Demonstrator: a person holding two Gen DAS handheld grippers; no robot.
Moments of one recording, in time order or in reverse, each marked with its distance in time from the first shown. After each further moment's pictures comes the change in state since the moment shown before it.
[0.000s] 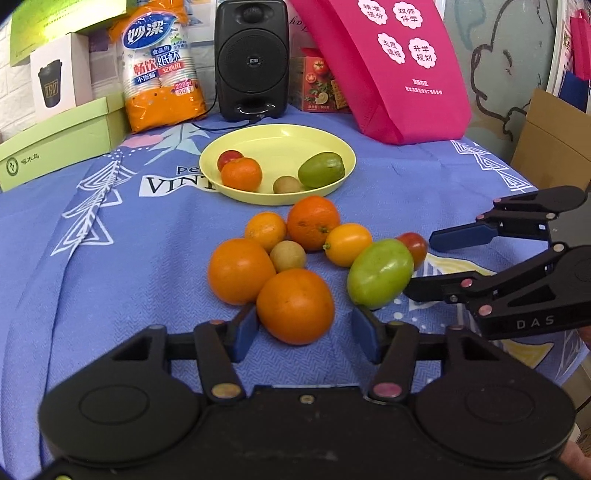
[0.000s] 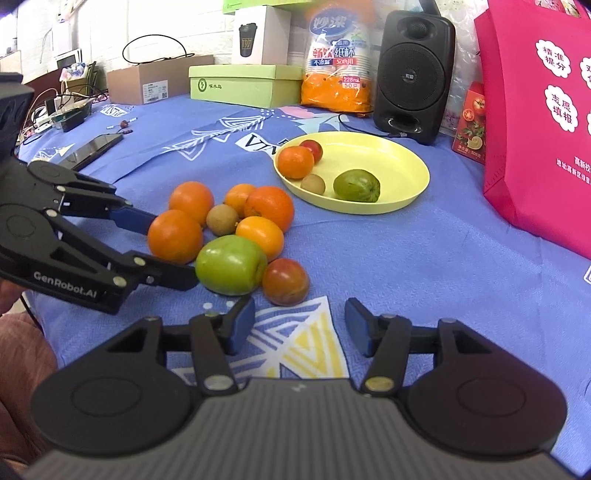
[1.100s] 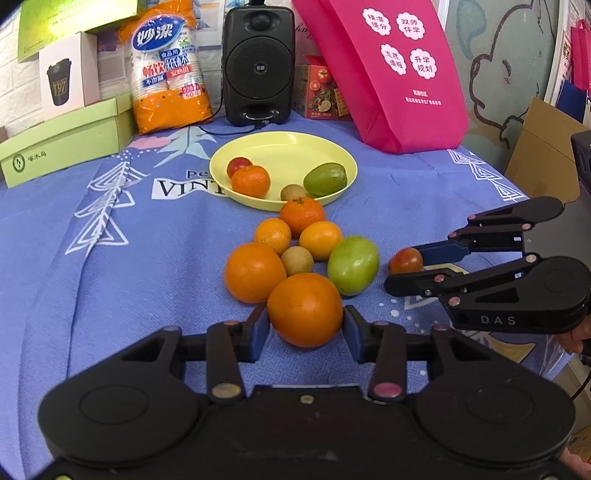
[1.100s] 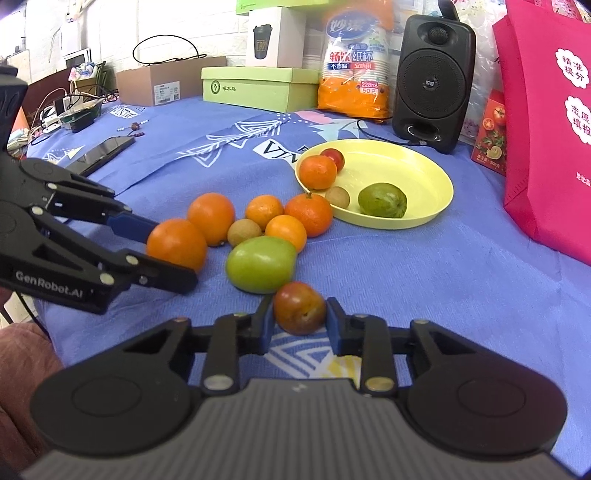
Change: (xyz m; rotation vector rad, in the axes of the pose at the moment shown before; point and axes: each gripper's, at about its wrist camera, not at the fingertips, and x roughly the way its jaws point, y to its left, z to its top) left arm -0.024 0.007 0.002 -0.016 -0.008 -0.011; right arm 0.008 0.015 0.013 -0.011 -0.003 0.026
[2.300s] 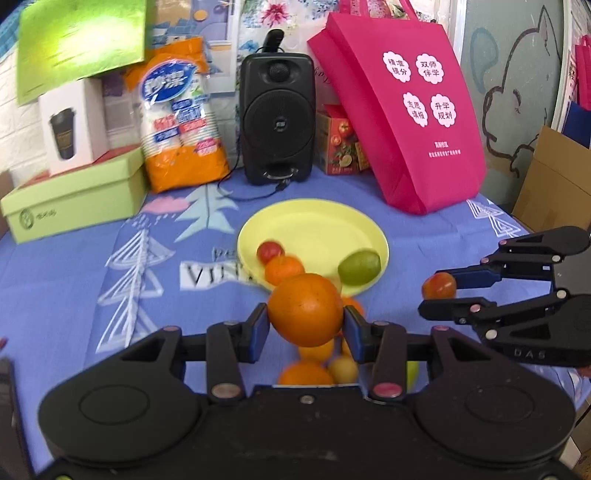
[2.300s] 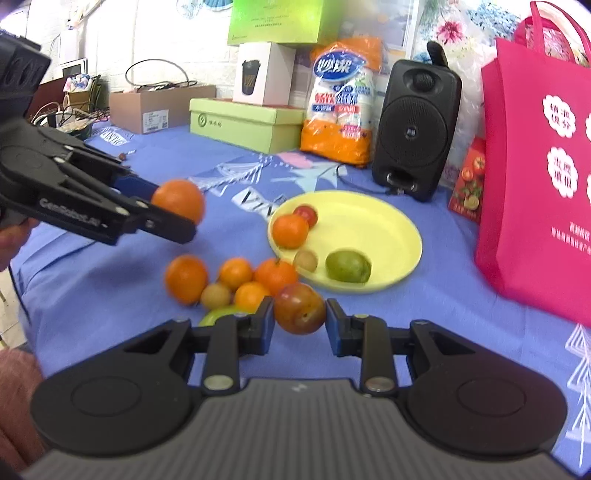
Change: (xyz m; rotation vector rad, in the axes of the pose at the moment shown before) left arm 0.005 0.031 0.081 0.013 -0.079 0.016; right arm -0.017 -0.017 0.043 -0.039 -0.087 -0.054
